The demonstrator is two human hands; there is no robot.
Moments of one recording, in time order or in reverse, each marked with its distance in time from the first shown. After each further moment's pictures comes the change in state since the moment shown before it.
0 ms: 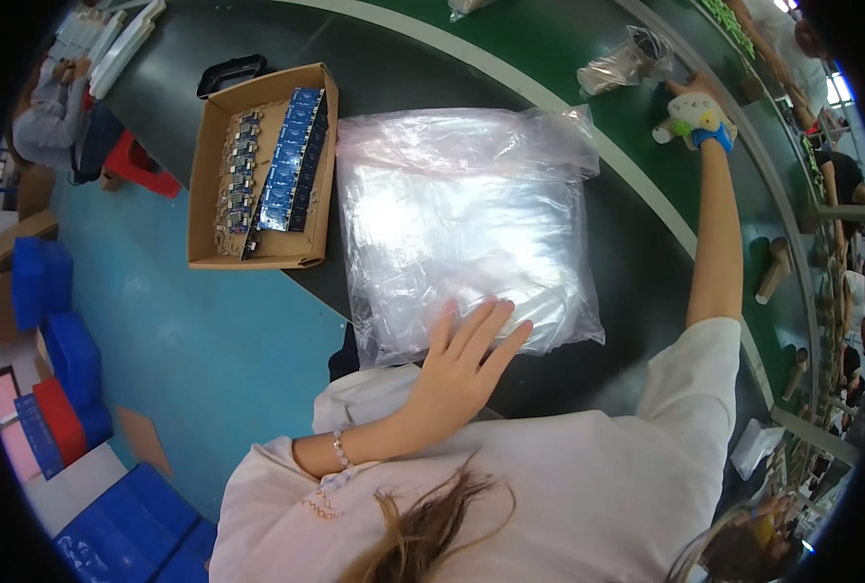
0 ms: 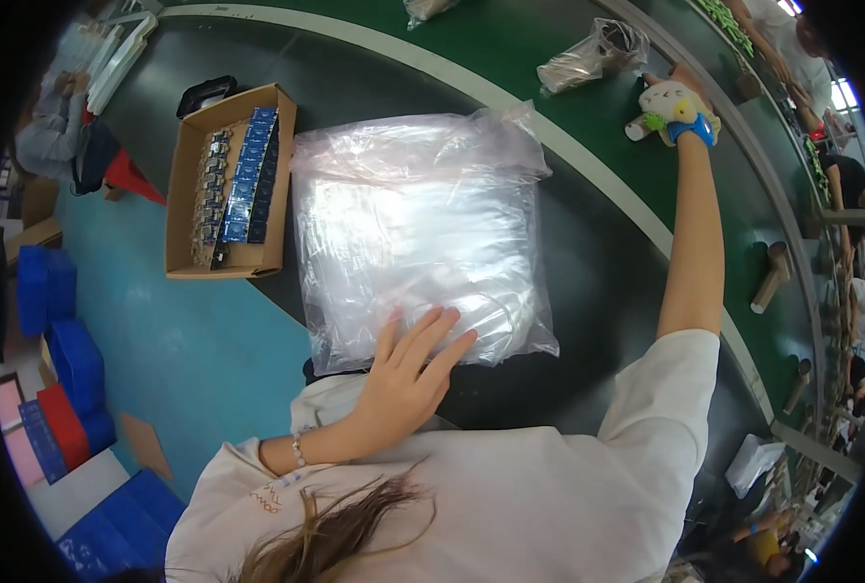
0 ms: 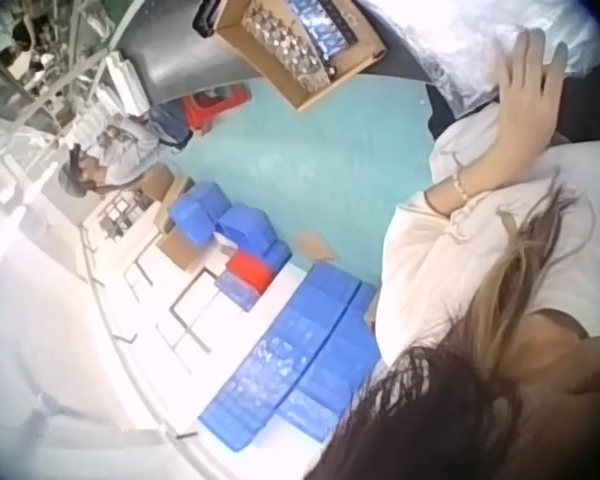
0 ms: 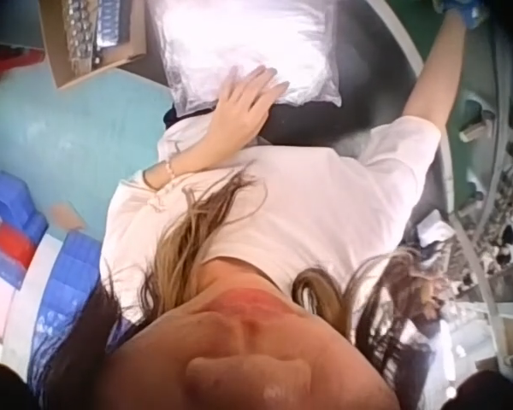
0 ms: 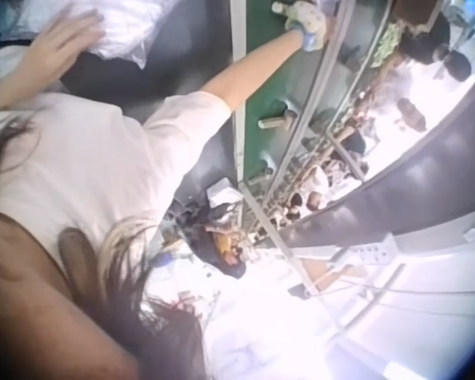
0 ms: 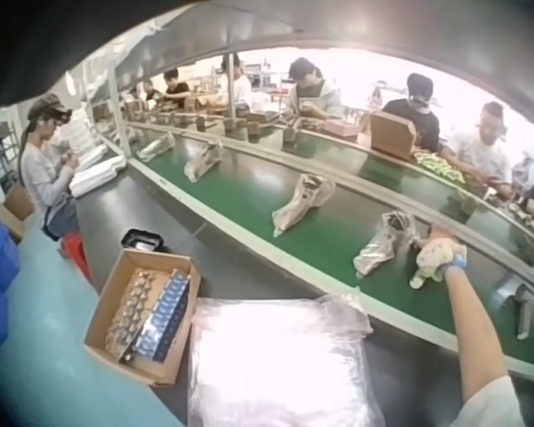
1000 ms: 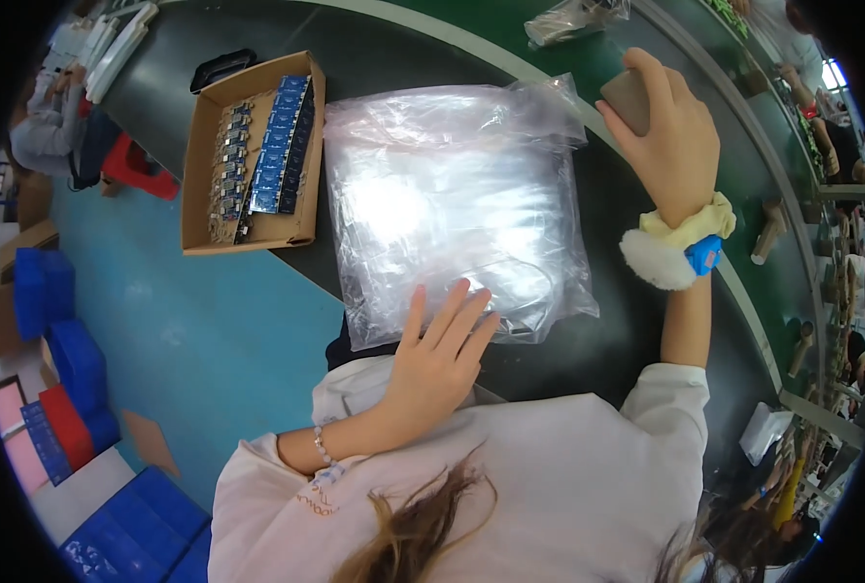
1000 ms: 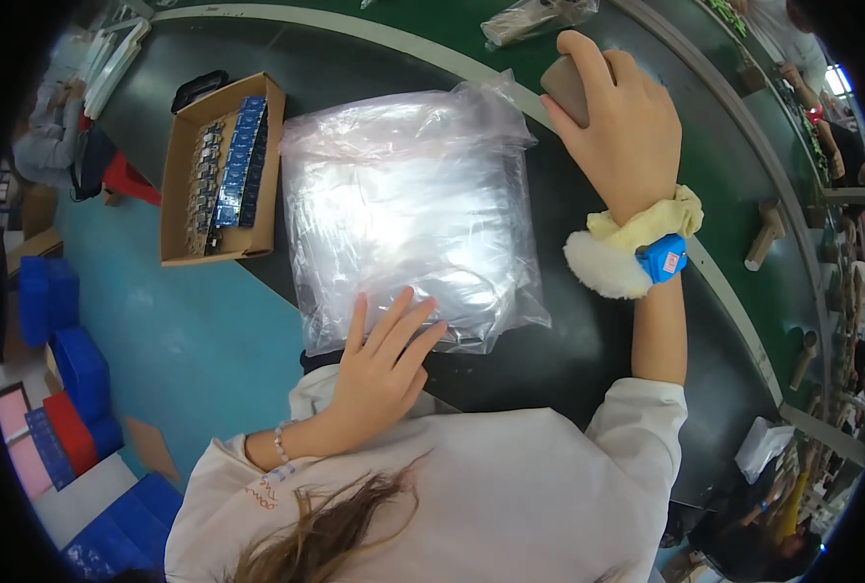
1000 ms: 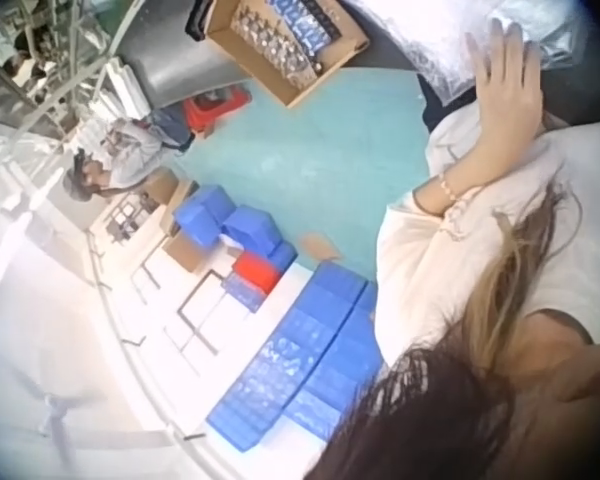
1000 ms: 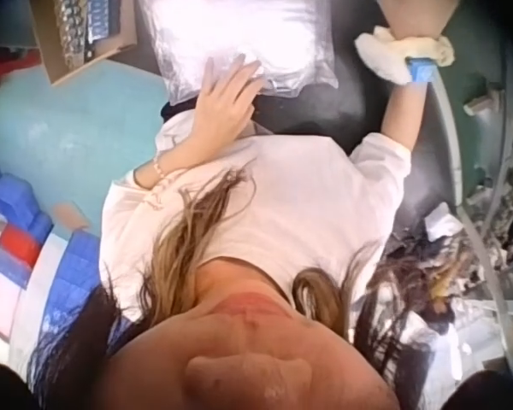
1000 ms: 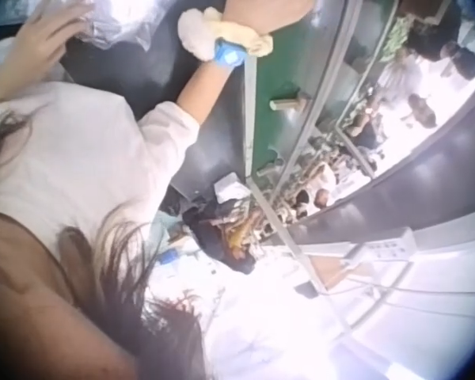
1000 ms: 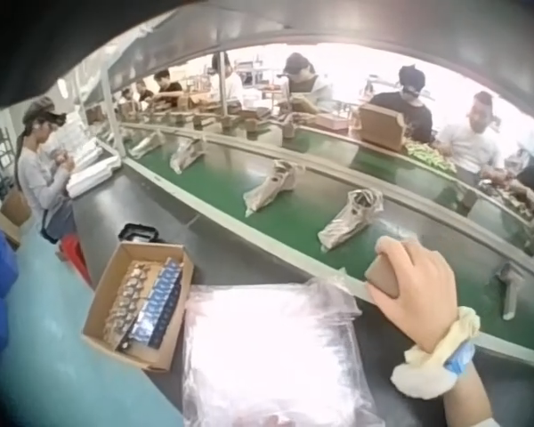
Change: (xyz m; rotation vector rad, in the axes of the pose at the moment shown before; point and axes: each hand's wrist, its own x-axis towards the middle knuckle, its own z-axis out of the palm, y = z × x) left_hand -0.013 0.001 -0.013 0.053 -0.003 -0.007; right_hand -0.189 -0.126 -0.135 0.217 0.405 -0.556
